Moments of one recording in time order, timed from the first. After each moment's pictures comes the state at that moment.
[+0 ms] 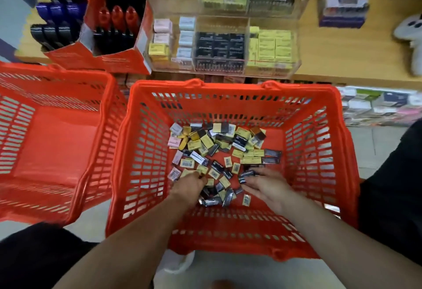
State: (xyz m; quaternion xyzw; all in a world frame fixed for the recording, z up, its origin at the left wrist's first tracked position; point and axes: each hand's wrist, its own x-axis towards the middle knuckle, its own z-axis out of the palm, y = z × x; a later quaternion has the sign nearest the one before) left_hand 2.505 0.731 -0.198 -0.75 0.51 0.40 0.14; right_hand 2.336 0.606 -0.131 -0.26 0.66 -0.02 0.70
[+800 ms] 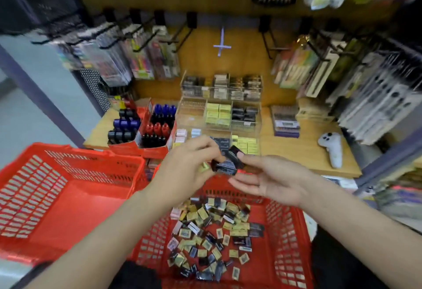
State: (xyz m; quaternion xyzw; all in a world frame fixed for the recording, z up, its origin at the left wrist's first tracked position) left_hand 2.535 0.674 0.149 -0.66 0.69 0.02 -0.30; right_hand 2.368 0.551 0.165 -0.32 0.41 -0.06 0.85
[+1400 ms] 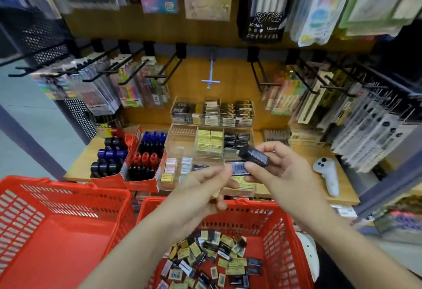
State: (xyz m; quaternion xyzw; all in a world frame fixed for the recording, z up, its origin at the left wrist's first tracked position) left_hand 2.514 0.627 0.166 -0.54 0.22 0.59 -0.57; right_hand 2.365 0.526 0.191 -0.66 0.34 -0.32 0.59
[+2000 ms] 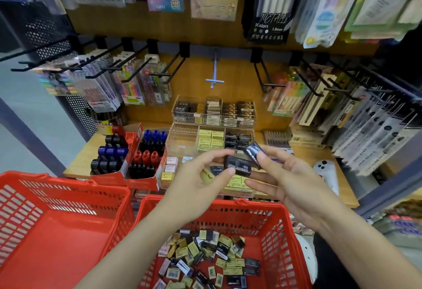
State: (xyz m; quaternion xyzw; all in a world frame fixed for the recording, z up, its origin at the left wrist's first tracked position) left_hand 2.525 0.629 0.167 -0.67 0.51 0.23 -0.49; right_hand 2.361 0.513 0.191 -0.51 0.32 -0.24 0.76
